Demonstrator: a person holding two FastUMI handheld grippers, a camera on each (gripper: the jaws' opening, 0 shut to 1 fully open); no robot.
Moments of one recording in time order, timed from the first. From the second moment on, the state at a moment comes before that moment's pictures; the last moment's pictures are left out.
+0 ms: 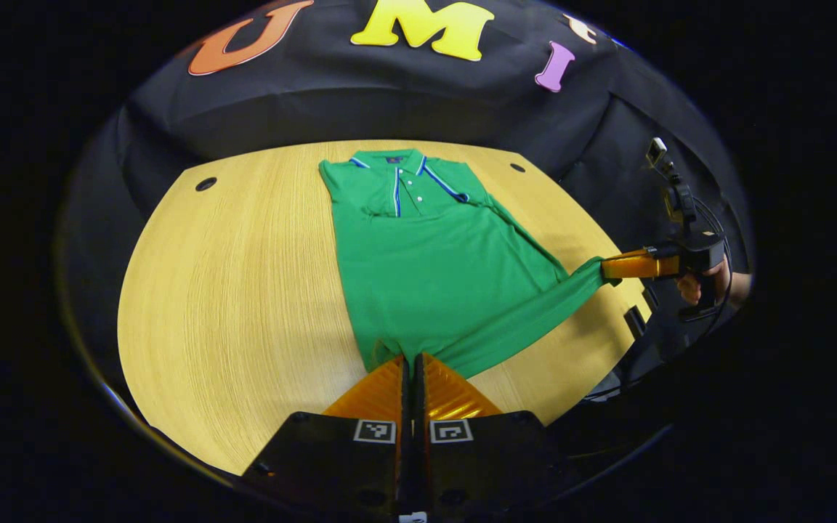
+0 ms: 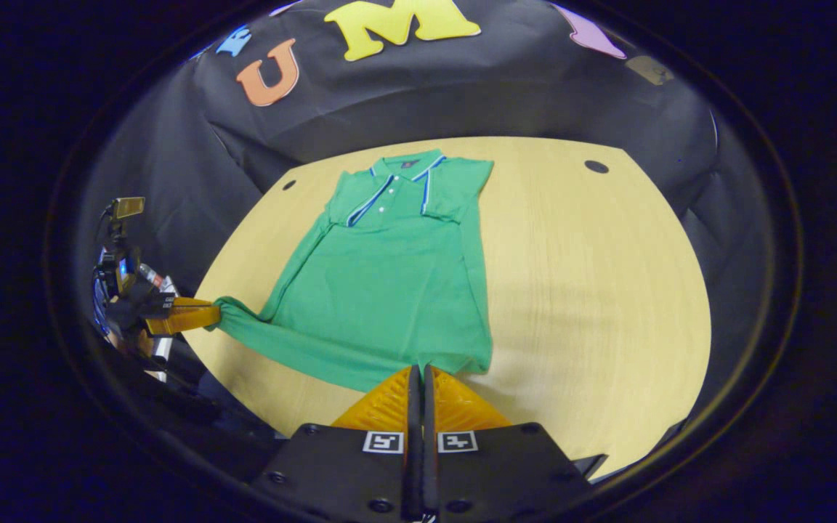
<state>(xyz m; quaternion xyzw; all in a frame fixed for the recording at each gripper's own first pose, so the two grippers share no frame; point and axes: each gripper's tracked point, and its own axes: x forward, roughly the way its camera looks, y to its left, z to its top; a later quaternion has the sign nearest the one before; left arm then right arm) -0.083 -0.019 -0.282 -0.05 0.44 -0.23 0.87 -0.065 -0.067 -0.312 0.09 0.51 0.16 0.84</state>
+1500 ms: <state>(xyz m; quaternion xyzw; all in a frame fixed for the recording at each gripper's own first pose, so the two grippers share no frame) 0.276 -0.003 -0.244 -0.08 0.27 -0.15 0.95 0.290 -0.044 -0.285 0.07 0.33 0.10 0.93</state>
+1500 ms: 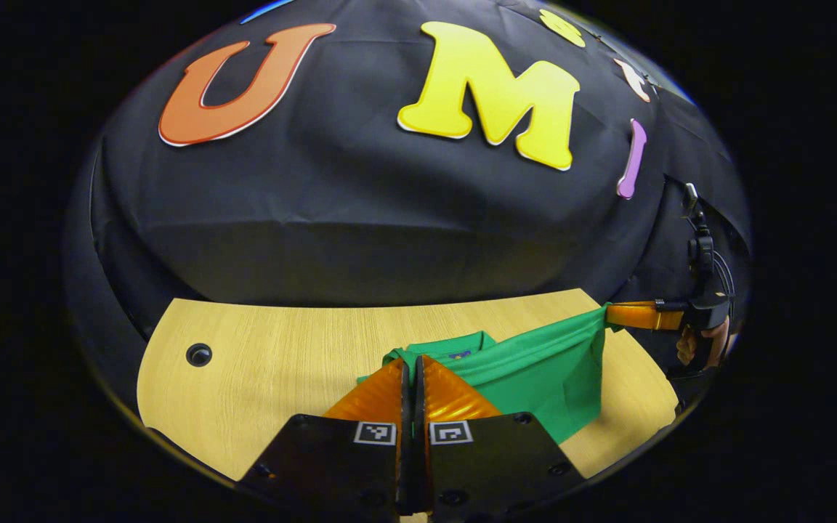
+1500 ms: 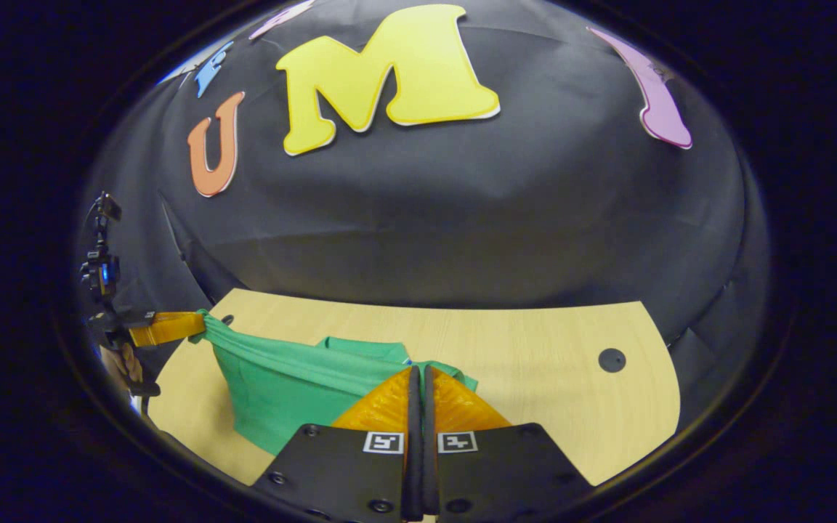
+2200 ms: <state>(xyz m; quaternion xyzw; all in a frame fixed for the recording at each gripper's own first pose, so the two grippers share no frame) 0.310 0.002 -0.298 -0.06 0.28 -0.07 0.95 0.320 -0.034 -0.341 0.02 0.33 0.05 0.94</state>
